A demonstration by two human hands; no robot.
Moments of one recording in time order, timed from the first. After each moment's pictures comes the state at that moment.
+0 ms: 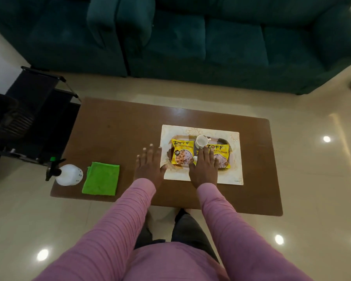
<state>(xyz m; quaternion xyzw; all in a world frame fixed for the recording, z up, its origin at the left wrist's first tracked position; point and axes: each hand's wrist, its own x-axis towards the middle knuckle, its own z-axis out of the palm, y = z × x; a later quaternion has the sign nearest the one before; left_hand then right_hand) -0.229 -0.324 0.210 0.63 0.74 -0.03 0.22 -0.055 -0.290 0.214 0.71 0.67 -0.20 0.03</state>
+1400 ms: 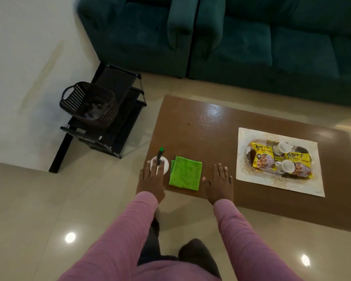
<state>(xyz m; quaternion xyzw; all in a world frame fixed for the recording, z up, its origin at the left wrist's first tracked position) -0.580 -0.479 0.188 0.59 0.77 -0.08 0.24 -0.364 -0.417 0.190 0.68 0.69 -0.24 0.09</state>
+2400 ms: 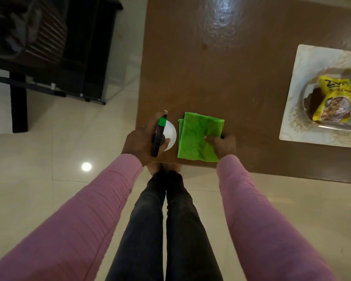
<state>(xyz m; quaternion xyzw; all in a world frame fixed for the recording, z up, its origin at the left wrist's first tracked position) -0.655 -0.389 0.035 0.58 0.72 0.04 0.38 -0.422 -0.346 -0.020 0.82 0.25 -0.52 -0.04</state>
